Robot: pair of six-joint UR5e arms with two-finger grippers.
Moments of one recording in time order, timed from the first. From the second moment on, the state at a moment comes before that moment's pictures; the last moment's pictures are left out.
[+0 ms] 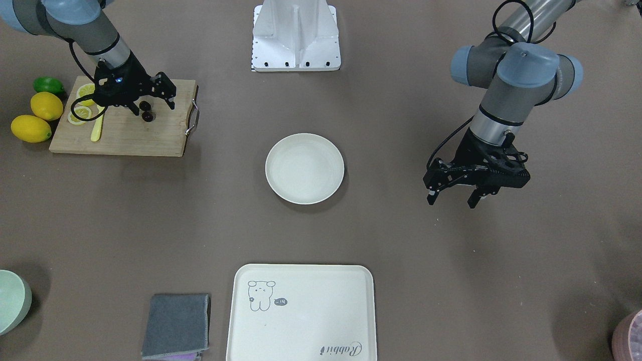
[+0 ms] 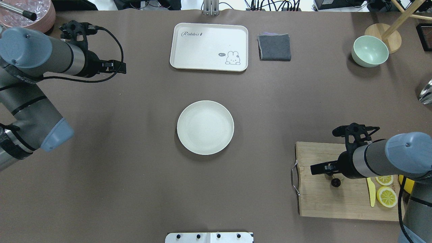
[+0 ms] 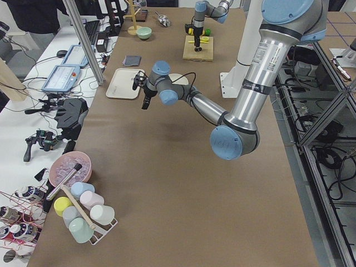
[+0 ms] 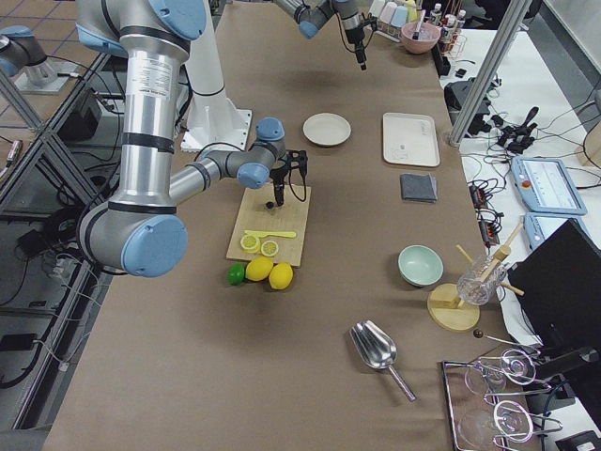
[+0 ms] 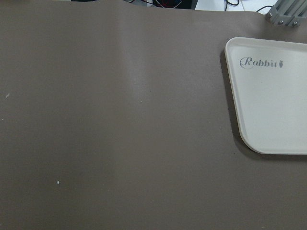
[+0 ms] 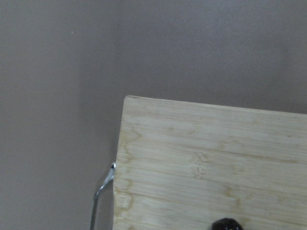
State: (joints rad) left arm -0.85 -1.94 -1.67 -2.10 -1.86 -1.03; right arm 0.48 -1.71 2.05 -1.06 1.89 1.16
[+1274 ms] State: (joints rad) left arm -0.85 -1.91 -1.67 -2.11 -1.87 -1.02; right arm 0.50 -1.72 2.02 -1.06 1.89 1.10
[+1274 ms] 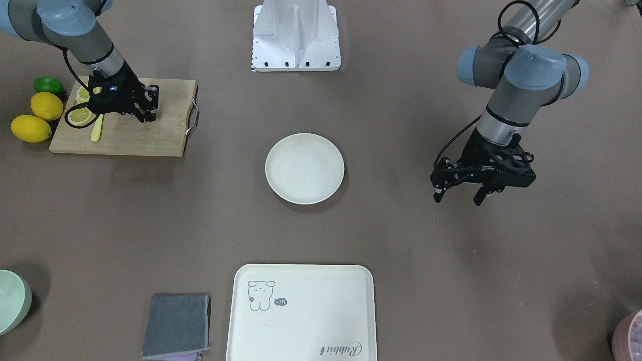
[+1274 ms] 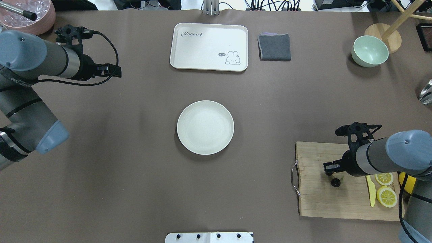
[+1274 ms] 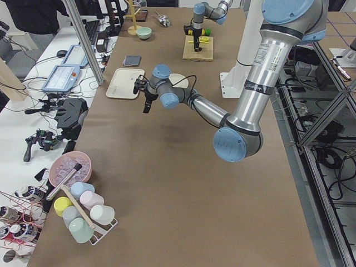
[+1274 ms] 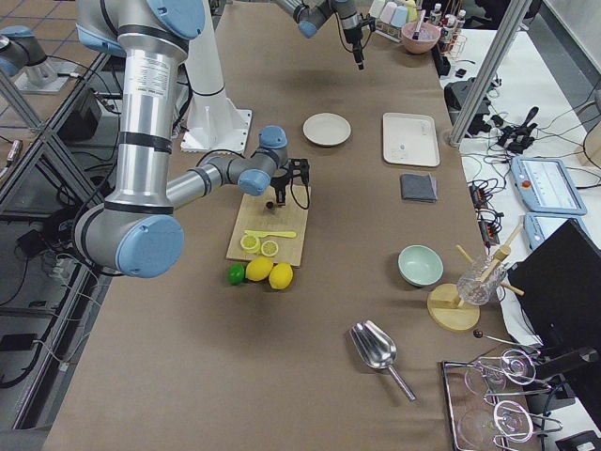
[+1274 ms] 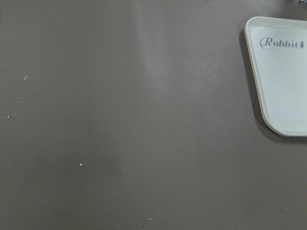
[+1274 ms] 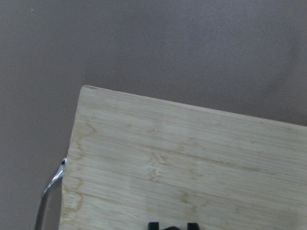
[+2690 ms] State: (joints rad) left arm -1.11 -1.73 -1.64 -2.09 -2.06 -0.84; right arm 0.60 -0.92 1.82 -1.65 1.95 1.12
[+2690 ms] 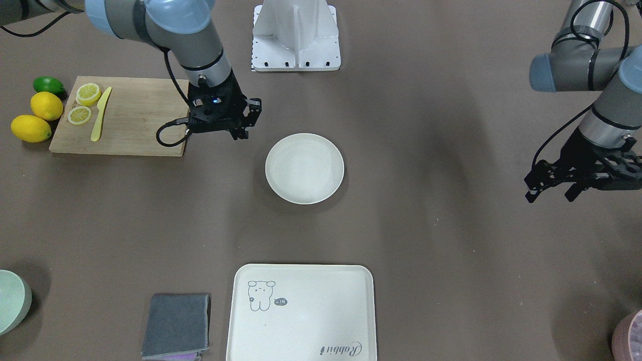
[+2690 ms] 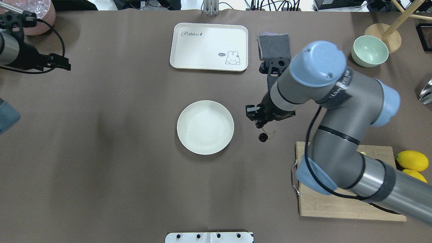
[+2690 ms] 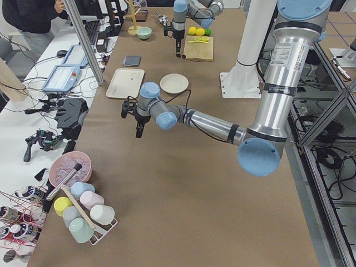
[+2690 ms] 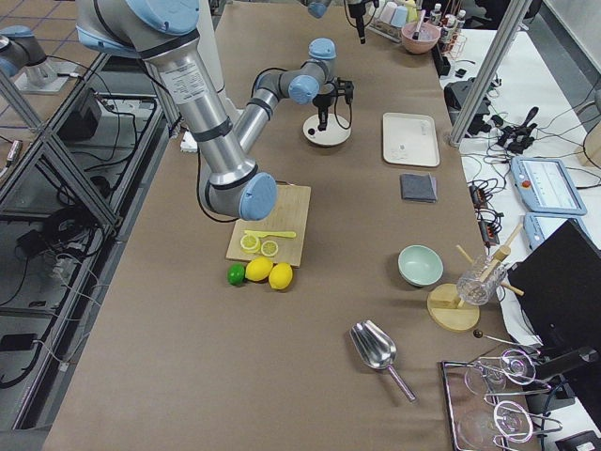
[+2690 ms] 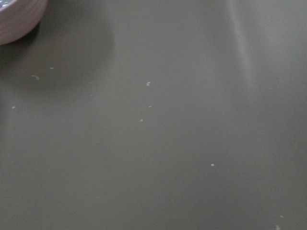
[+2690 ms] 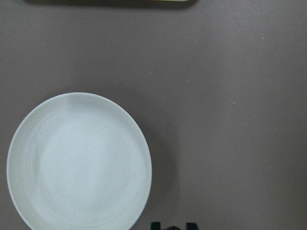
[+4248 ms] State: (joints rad) left arm -1.42 -1.51 -1.57 -2.10 -2.29 -0.44; right arm 0.70 -0.86 1.82 -1.83 1.97 0.99
